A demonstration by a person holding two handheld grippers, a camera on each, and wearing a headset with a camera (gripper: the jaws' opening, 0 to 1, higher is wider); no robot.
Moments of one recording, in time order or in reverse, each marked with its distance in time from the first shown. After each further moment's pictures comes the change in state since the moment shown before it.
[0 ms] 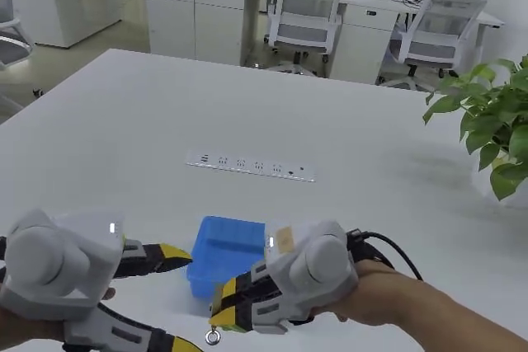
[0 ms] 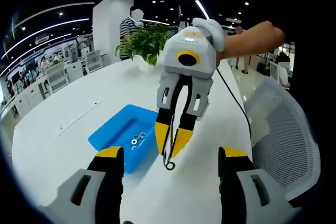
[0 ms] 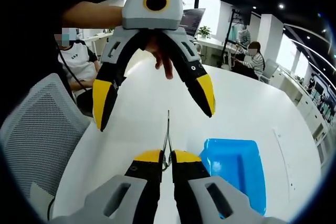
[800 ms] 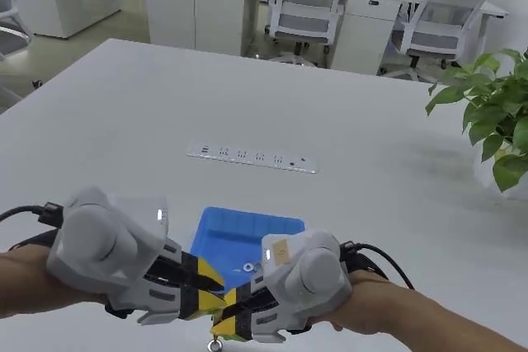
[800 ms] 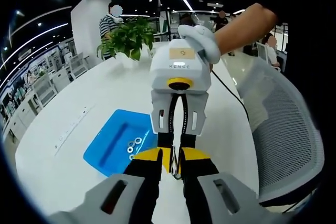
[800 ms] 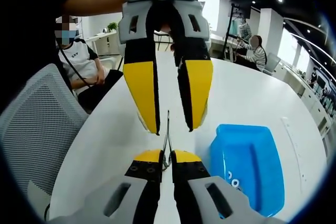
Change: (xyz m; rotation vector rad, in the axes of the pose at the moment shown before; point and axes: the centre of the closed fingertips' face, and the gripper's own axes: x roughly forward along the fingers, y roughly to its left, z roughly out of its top) left arm 0.025 -0.003 0.011 0.148 0.093 -0.094; right arm 0.020 0.011 -0.028 0.033 0.017 0.025
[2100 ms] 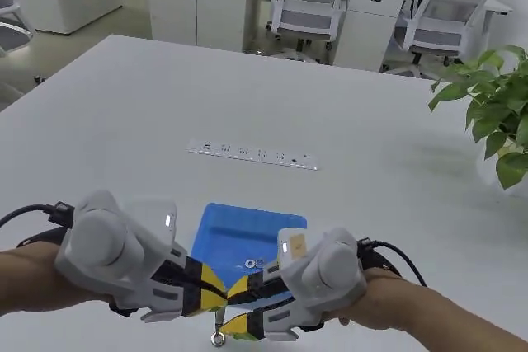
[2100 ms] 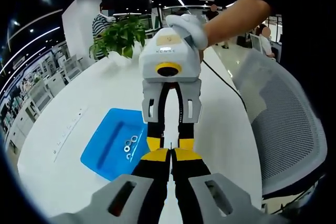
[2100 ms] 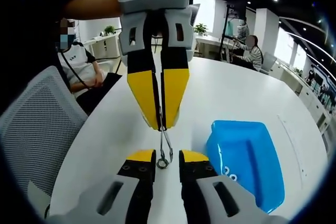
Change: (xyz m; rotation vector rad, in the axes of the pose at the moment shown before) left arm 0.008 -0.009 -0.006 0.069 0.042 -0.037; right arm -0.005 -0.003 -0.004 0.019 -0.019 -0.018
